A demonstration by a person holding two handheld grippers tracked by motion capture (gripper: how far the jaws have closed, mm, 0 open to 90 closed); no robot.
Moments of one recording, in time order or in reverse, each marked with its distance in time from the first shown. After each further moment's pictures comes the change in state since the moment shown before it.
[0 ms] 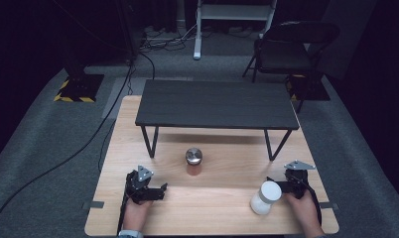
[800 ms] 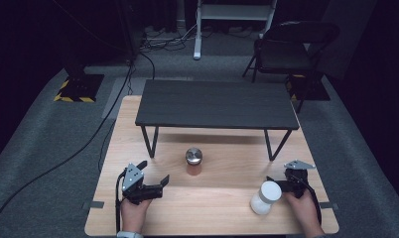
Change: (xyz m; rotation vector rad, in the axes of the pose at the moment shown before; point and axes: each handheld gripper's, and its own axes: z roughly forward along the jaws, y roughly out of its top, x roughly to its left) left arm 0.006 -0.032 -0.027 -0.387 -0.126 0.000; right arm 0.000 0.002 0.002 0.000 -0.006 0.006
